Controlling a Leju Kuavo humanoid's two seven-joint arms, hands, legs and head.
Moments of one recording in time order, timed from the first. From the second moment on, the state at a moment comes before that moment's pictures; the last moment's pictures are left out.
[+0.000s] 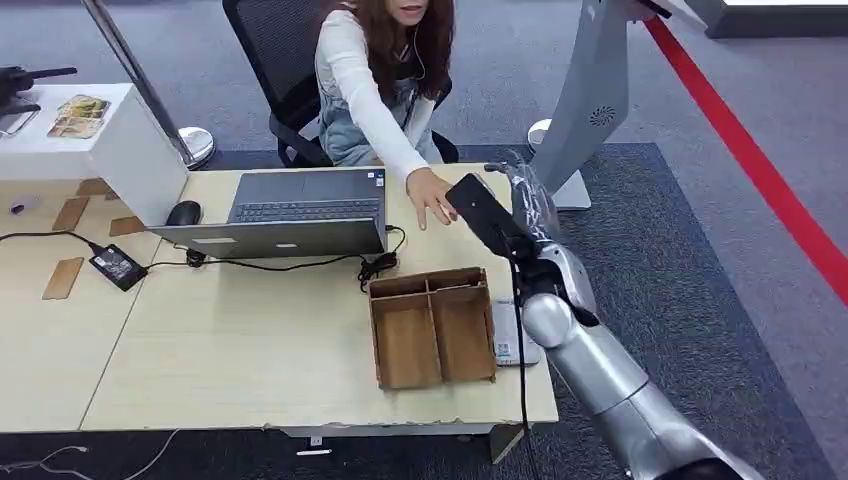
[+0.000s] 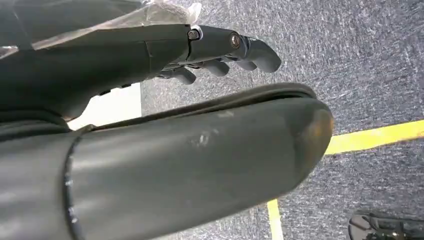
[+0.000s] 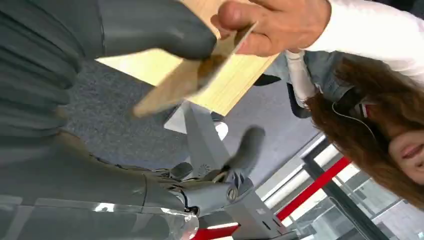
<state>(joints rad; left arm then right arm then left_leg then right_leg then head) -0.14 0.12 -0.99 -0.19 0.63 0.29 0.27 -0.62 -0.09 0.53 -1.20 0.47 -0.27 0.27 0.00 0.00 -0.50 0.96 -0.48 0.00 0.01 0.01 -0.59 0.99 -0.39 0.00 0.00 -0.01</state>
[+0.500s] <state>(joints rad) -0.14 0.12 -0.99 -0.19 0.63 0.29 0.27 -0.62 -0.09 0.54 -1.18 0.49 -0.27 0.28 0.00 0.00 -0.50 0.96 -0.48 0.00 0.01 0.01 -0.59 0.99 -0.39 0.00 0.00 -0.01</state>
